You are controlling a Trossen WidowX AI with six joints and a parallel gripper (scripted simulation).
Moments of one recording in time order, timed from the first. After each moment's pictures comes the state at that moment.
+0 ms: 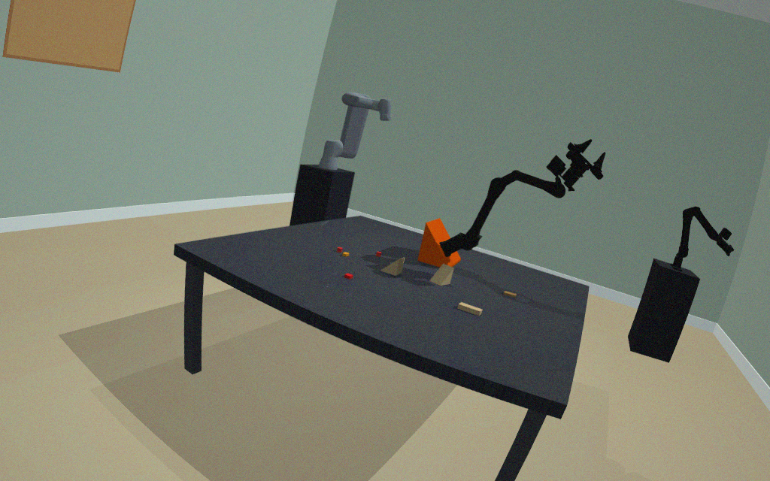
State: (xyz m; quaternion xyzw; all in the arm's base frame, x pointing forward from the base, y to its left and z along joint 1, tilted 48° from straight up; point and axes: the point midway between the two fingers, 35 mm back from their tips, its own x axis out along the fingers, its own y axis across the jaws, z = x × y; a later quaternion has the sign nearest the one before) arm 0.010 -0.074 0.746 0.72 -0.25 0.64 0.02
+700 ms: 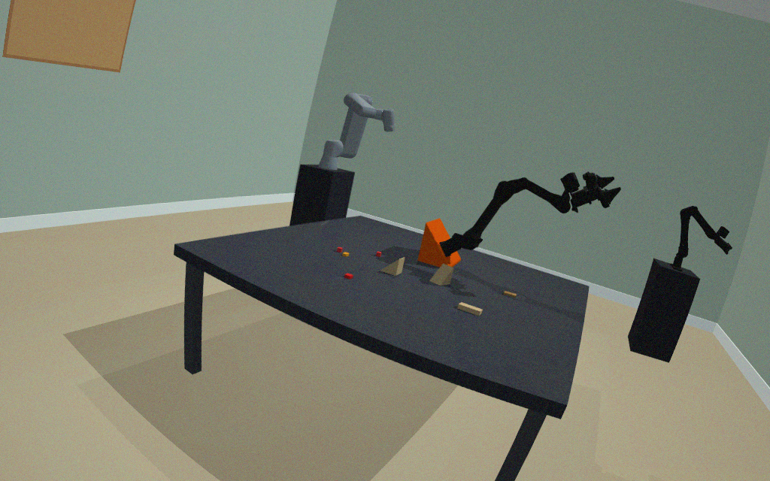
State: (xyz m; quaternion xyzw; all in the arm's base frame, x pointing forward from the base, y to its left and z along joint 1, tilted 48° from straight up) arm 0.003 0.072 0.748 0.59 -0.32 0.65 0.35
